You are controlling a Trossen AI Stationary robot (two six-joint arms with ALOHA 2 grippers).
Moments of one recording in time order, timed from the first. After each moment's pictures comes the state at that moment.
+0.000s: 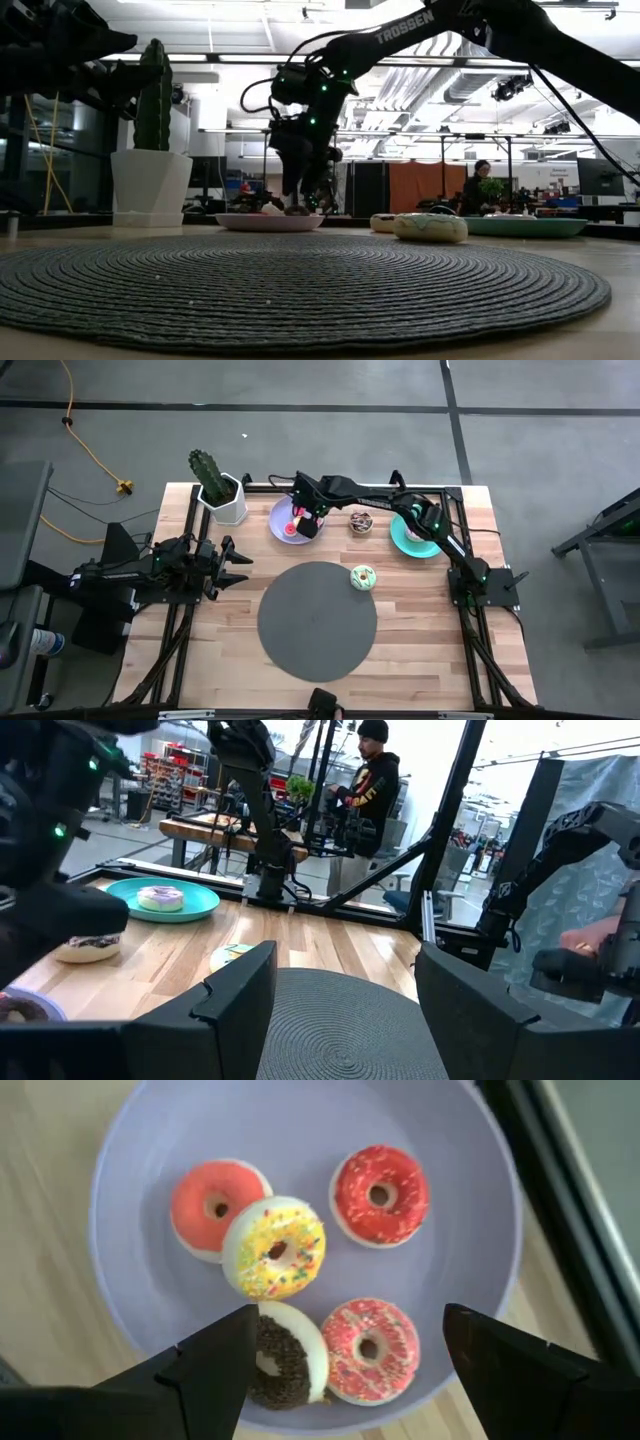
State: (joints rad) left arm 0.10 0.01 0.02 0.10 0.22 -0.24; right arm -0.40 2.38 2.16 -0.87 0.06 -0.01
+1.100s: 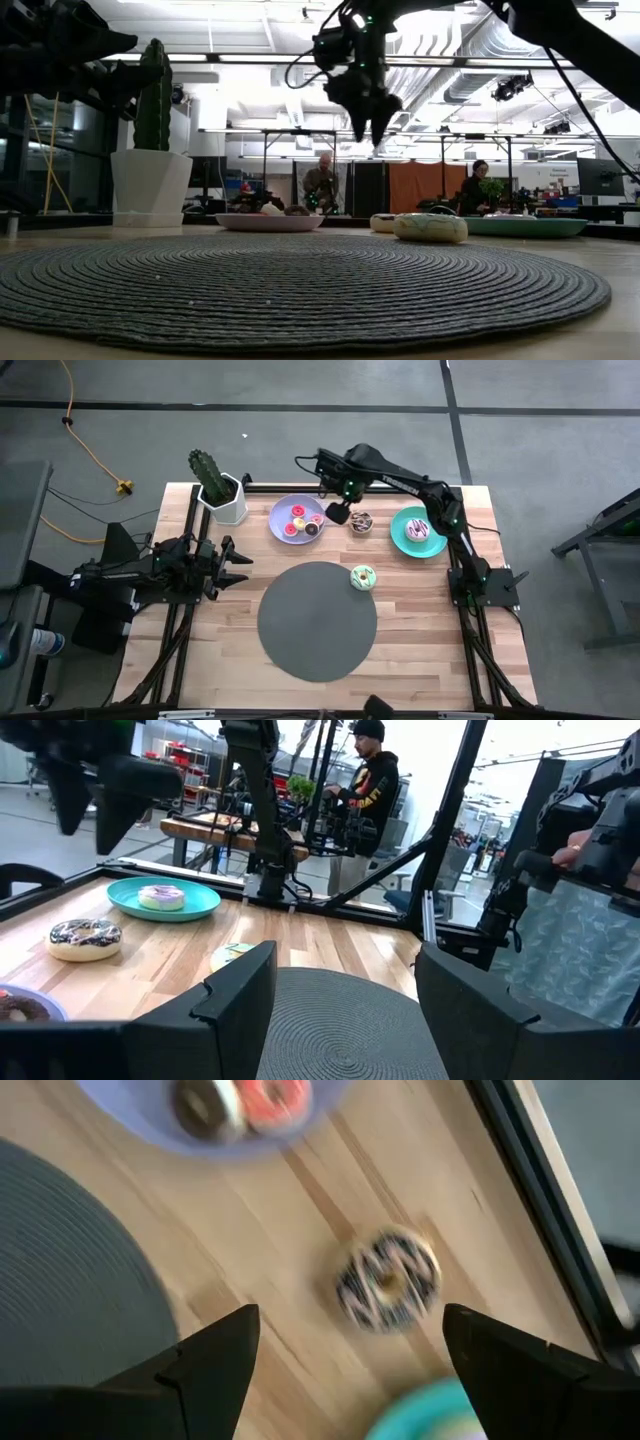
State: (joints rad) left arm 0.10 0.01 0.02 0.10 0.22 -0.24; right arm -0.48 2.22 2.31 -1.56 0.07 0.13
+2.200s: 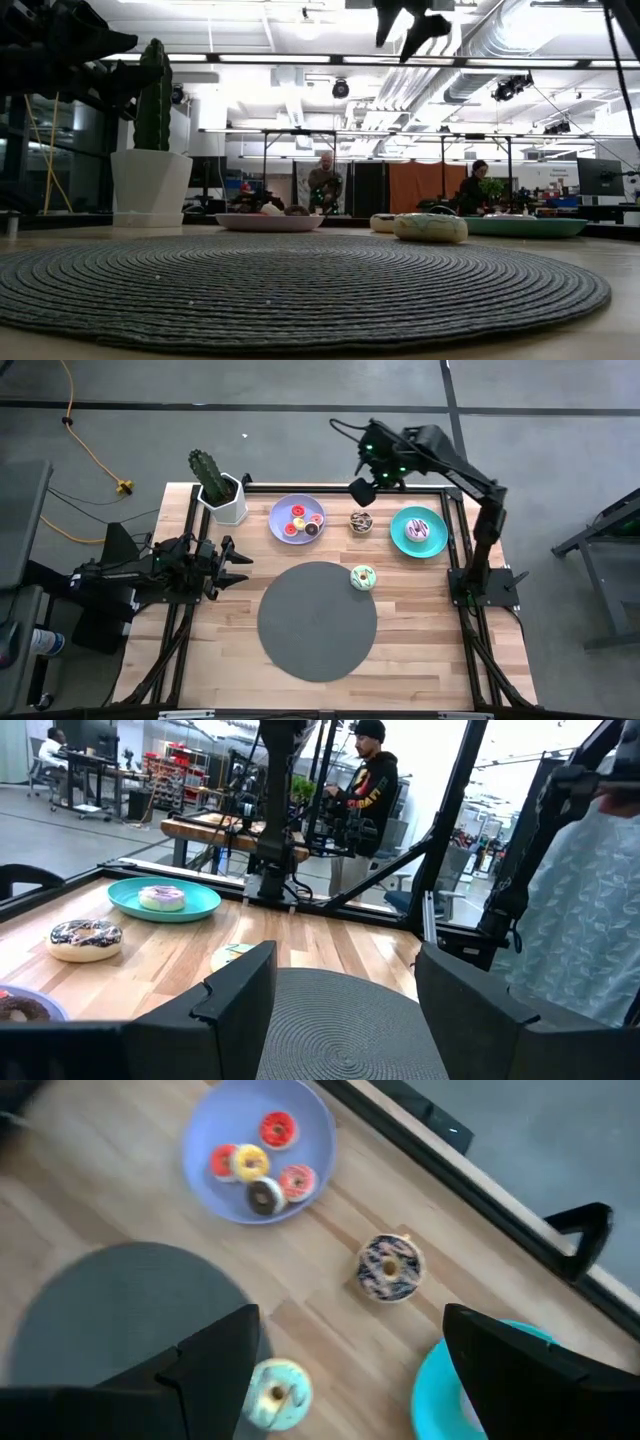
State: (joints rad) left arm 0.10 0.01 0.02 0.10 0.22 -0.24; right arm -0.44 1.85 2.31 -1.57 0.06 0.43
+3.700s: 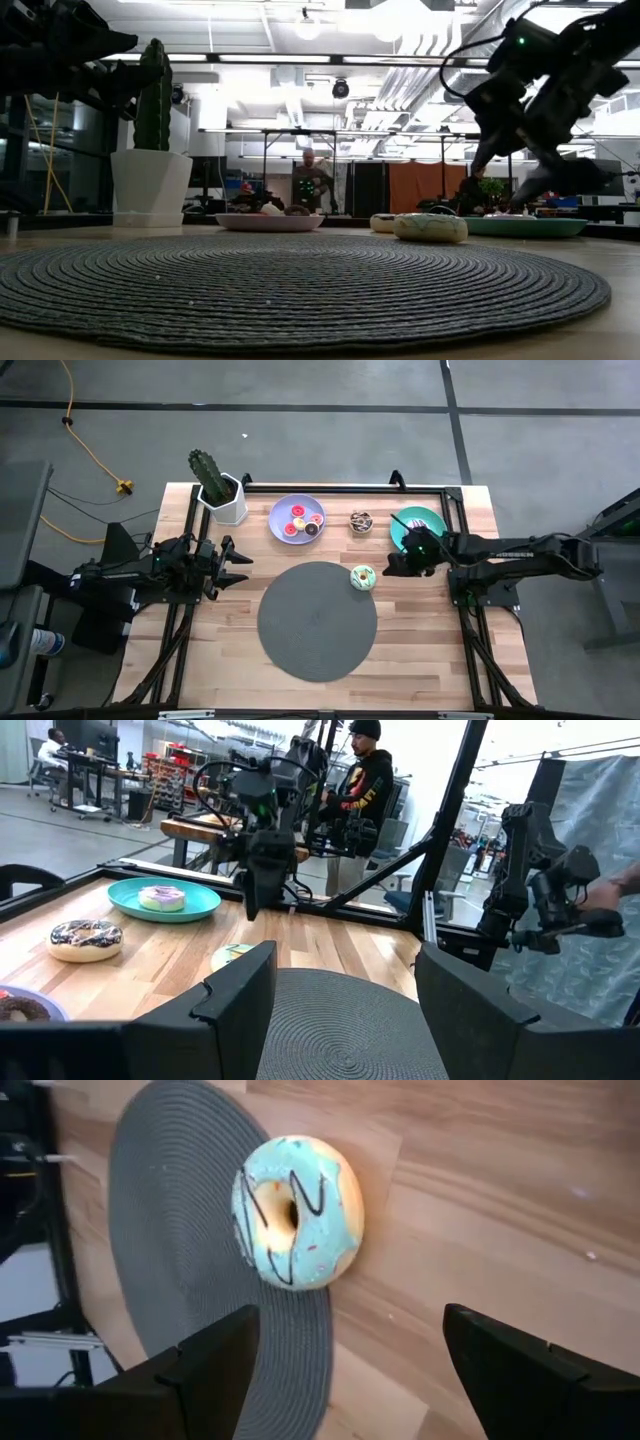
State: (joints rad) left arm 0.10 0.01 0.02 0.10 0.22 -0.24; right arm -0.28 0.98 0.39 -0.27 -0.28 1.20
